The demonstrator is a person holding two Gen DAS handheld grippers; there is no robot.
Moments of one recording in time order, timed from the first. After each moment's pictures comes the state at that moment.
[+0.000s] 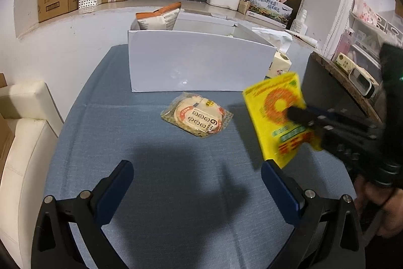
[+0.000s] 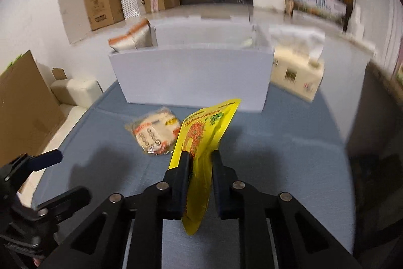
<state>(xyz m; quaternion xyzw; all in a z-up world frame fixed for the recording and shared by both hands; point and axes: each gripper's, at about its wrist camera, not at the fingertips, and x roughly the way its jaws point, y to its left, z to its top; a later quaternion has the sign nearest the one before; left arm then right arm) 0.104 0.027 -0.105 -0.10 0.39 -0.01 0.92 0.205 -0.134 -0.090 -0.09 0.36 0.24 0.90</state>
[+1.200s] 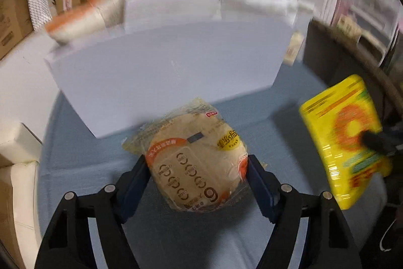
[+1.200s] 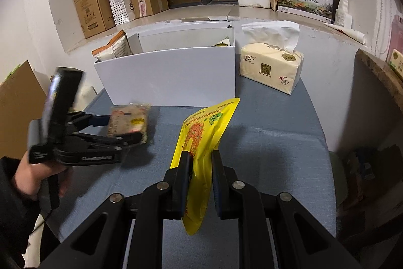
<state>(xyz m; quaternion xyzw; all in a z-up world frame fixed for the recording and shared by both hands) 0.219 0.021 -0.121 -0.01 0.42 -0.07 0.90 0.222 -0.190 -0.095 -0.03 0.38 0.24 0.89</state>
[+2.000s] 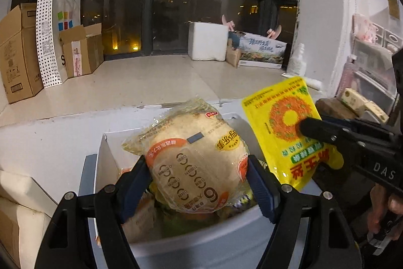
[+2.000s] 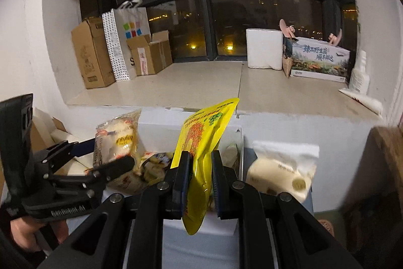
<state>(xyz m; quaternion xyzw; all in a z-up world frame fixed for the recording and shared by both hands) 0.323 0.045 0.007 -0.03 0.30 -0.04 0.95 0.368 -0.124 0.025 -0.03 0.29 0.26 0.92</state>
